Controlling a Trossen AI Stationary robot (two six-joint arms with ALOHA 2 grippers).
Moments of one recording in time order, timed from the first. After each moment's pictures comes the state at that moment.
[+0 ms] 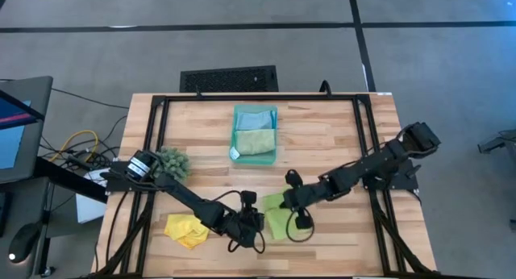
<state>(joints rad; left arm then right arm) -0.52 2.03 1.26 -0.15 -0.60 -0.16 0.41 1.59 0.80 0.02 0.08 0.16</state>
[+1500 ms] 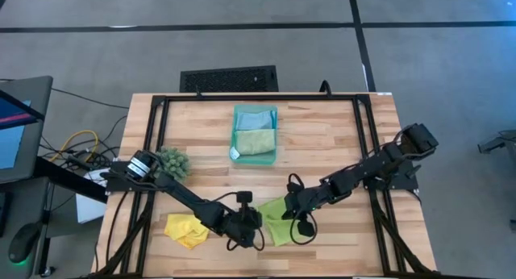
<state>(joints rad) -0.52 2.03 1.26 -0.22 -0.56 -0.30 0.43 1.62 0.74 0.16 -0.06 0.37</state>
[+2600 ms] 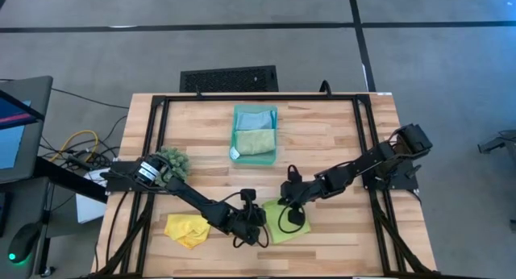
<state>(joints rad) -0.48 2.14 1.26 -0.14 -0.62 -0.27 0.35 1.67 0.74 0.14 0.08 0.41</state>
